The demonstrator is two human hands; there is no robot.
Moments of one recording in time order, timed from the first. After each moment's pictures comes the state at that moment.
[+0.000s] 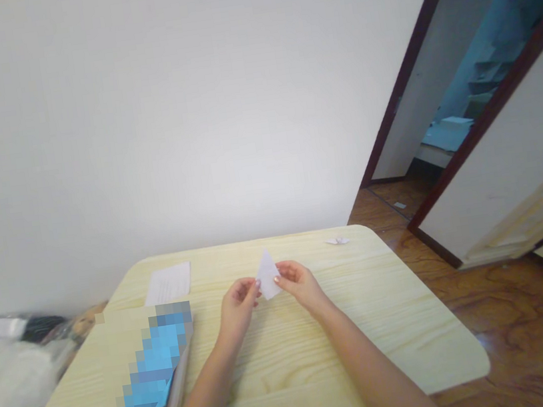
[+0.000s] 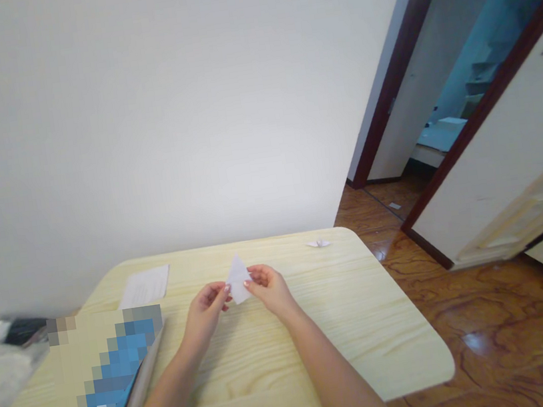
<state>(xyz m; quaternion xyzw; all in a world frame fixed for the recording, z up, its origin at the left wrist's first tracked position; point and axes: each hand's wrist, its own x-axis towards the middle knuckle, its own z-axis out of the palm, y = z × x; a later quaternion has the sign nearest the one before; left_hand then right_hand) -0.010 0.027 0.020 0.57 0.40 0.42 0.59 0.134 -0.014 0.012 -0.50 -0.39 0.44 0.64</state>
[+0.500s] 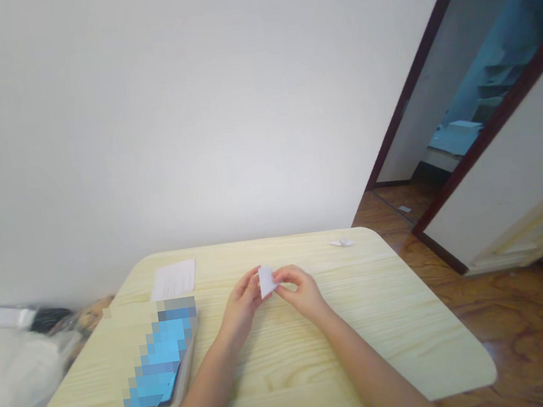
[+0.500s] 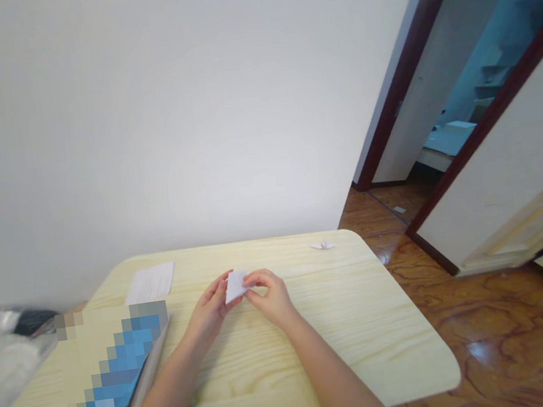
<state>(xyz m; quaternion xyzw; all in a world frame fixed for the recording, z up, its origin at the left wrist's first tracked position) -0.009 0.026 0.023 0.40 0.30 0.41 0.76 0.126 -0.026 0.020 -0.53 -0.56 0.24 0.59</state>
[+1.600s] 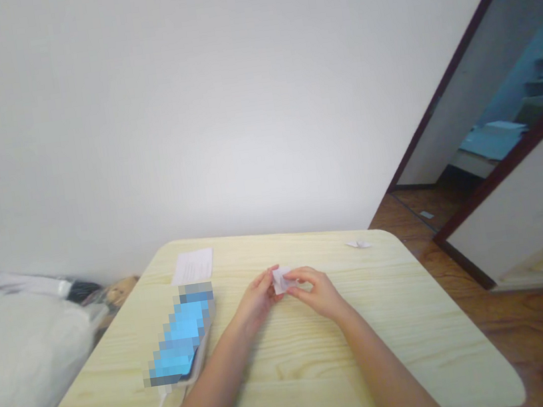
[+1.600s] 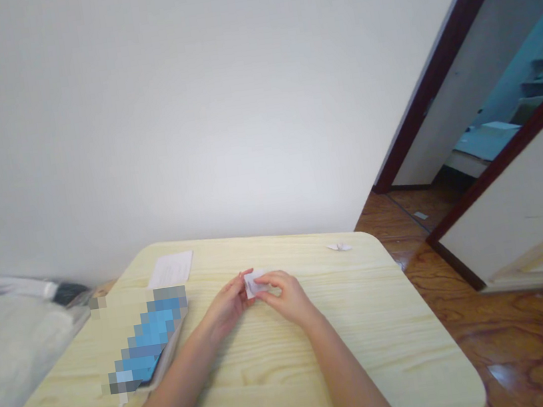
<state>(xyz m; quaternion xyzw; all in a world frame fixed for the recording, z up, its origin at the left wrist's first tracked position) -0.010 0.032 0.003 0.33 0.29 0.36 0.82 0.136 -0.034 0.029 -0.55 -0.65 0.22 0.47</state>
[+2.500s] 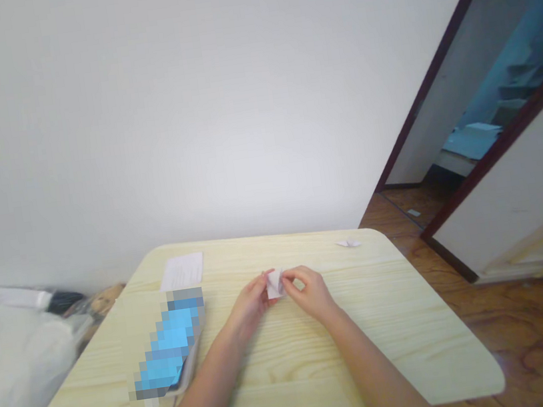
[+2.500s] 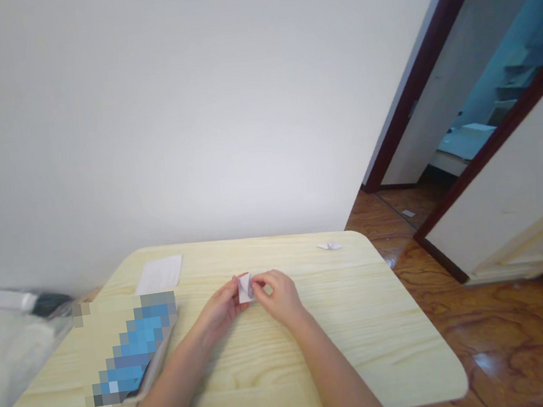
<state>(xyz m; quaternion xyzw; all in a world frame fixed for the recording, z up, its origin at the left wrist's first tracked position) -0.007 0.030 0.005 0.34 0.28 0.33 0.83 0.130 -0.034 0.032 -0.59 -0.65 0.09 0.48</state>
